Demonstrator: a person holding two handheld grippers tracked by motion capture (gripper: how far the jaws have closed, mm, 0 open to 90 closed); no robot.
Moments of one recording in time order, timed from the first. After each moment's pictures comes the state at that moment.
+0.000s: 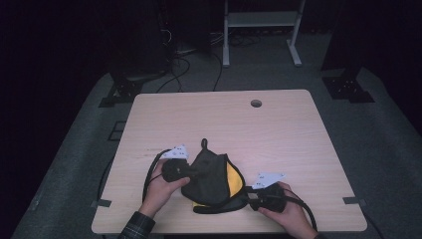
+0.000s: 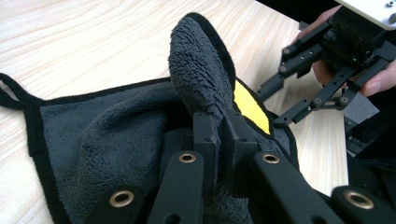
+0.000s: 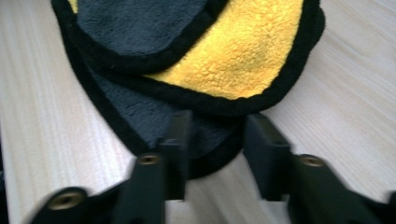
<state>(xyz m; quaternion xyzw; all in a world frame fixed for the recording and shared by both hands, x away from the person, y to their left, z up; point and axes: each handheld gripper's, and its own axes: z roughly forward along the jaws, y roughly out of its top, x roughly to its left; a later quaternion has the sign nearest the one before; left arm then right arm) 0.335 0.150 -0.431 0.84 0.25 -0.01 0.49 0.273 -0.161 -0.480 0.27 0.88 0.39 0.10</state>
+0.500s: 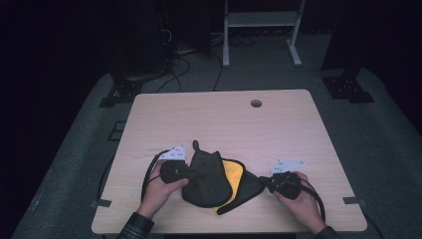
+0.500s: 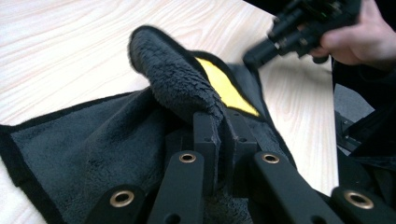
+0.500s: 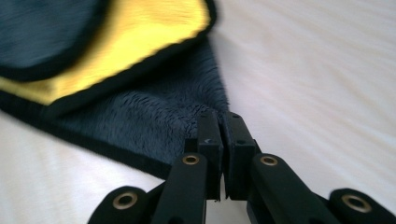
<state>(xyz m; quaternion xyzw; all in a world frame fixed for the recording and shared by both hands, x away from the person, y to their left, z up) 0.328 0.154 -0.427 0.84 0.24 -0.01 0.49 0.297 -0.207 -0.462 0.36 0.84 0.38 0.12</state>
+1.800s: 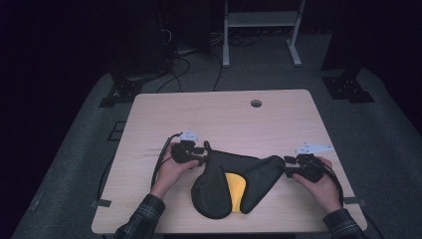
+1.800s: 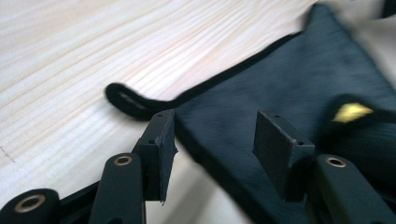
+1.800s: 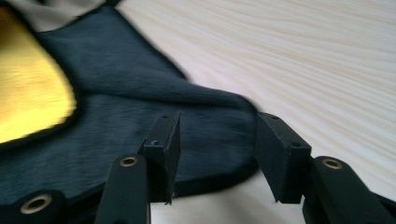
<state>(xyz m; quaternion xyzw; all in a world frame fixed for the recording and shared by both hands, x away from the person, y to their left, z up) 0.408 0.129 -0.455 0.85 0.31 0.06 0.41 0.333 -0.271 -0.453 0.42 0.80 0.40 0.15</state>
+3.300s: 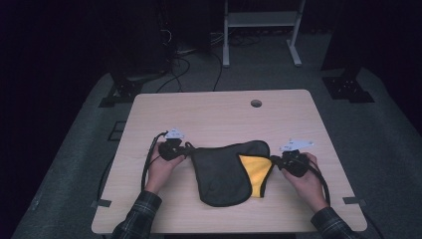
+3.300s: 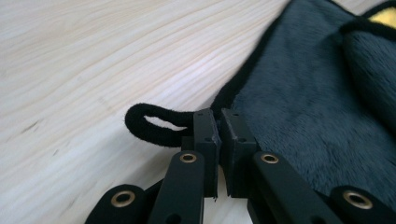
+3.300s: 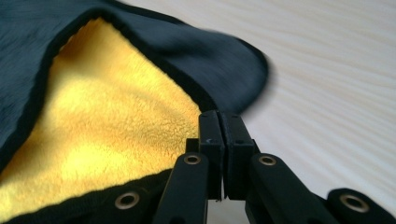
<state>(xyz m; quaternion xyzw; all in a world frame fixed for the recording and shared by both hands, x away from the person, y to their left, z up) 0.406 0.178 -0.451 0.83 0.36 0.10 0.41 0.348 -0.237 -0.451 0.41 0.82 0.36 0.18</state>
